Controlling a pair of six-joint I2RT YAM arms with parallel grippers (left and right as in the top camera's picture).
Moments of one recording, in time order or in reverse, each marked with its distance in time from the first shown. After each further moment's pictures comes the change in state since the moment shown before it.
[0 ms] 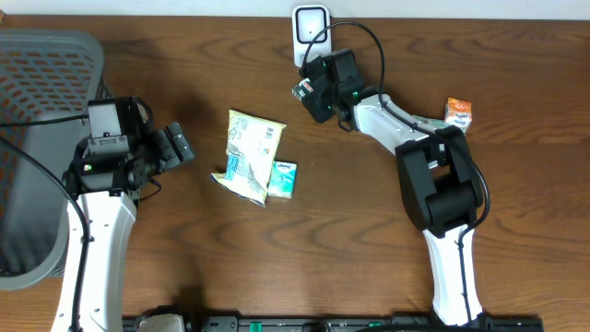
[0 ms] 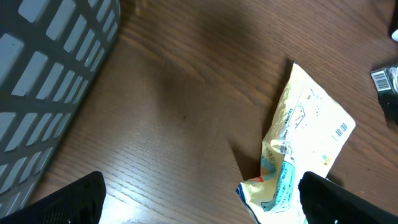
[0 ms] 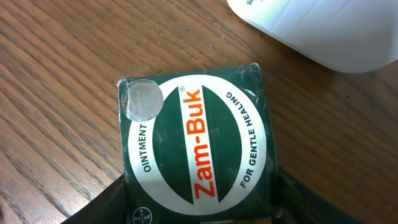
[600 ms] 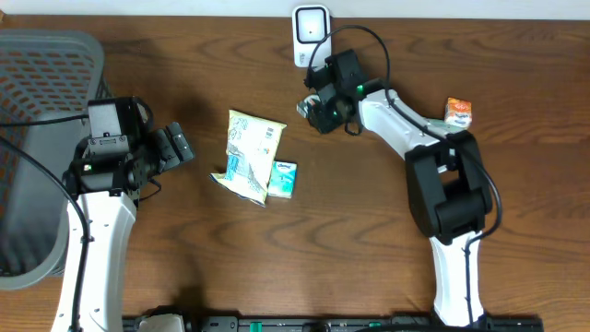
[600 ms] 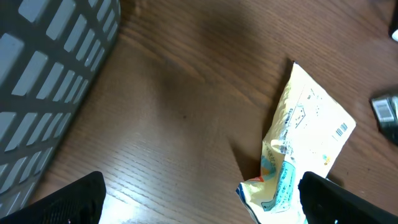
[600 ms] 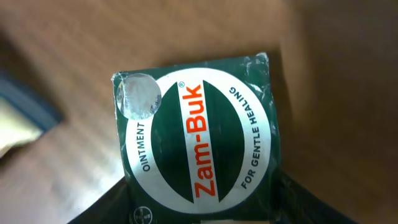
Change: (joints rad) left arm 0.000 0.000 0.000 0.000 0.000 0.000; right arm -0.001 -0.076 0.012 -0.322 -0.070 0.060
